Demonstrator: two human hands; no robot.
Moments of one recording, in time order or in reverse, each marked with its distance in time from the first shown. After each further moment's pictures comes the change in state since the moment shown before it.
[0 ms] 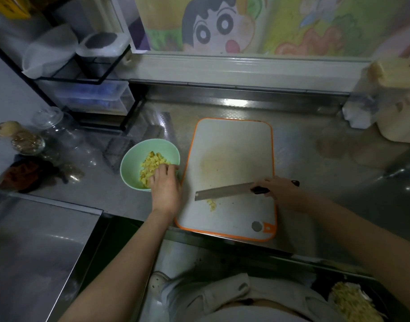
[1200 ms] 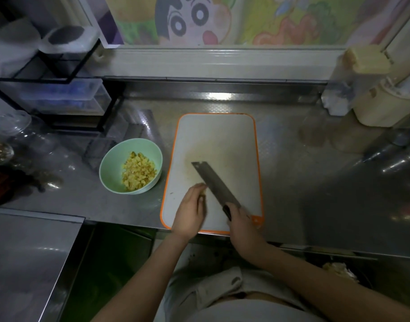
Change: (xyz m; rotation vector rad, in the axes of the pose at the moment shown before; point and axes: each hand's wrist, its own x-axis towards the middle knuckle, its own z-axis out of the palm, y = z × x) left_hand -0.056 0.039 0.050 -0.570 -0.308 0.213; right_hand -0.043 -0.121 0.061 0.500 0.152 0.405
